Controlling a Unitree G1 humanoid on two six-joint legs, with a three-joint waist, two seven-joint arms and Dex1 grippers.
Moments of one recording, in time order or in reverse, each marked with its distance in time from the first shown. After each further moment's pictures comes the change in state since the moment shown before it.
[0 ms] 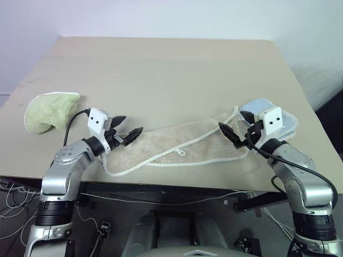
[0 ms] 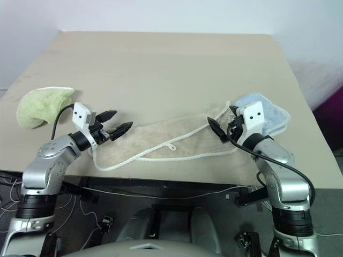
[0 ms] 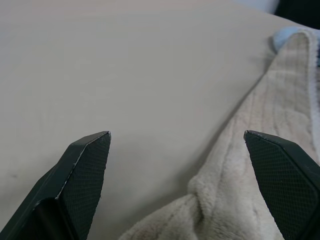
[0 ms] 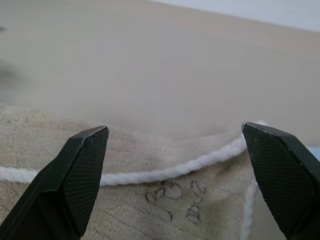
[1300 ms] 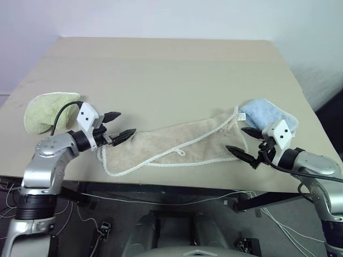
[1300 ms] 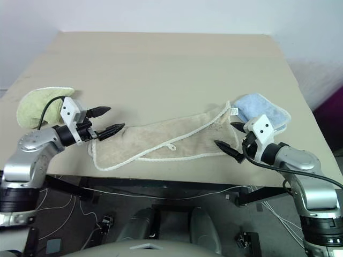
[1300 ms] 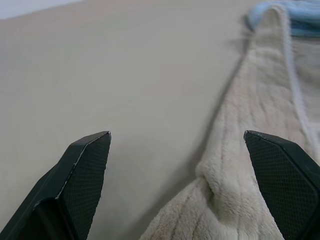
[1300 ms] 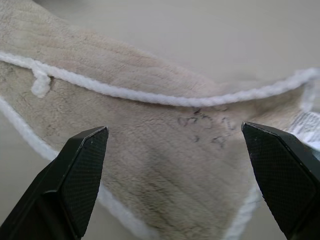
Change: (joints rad) left arm -0.043 0.263 -0.035 0.109 0.027 -0.127 -0.347; right arm 0.087 -0.231 -0.043 0.085 0.034 -0.063 0.342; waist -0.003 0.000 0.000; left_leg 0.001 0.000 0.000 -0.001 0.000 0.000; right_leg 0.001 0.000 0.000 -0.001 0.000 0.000
